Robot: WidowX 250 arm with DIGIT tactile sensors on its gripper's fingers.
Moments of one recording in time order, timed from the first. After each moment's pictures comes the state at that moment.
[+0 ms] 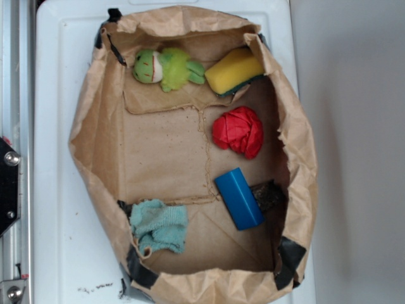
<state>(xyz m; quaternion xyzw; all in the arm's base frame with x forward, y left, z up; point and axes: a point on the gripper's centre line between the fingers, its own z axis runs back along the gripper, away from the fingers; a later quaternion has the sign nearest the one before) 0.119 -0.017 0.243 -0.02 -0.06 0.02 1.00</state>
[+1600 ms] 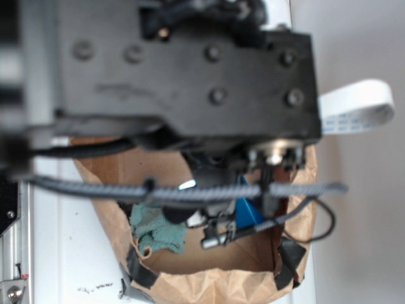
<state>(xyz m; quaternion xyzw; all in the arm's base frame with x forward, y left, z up) 0.277 0.023 0.153 0.00 -0.02 0.14 0.99</state>
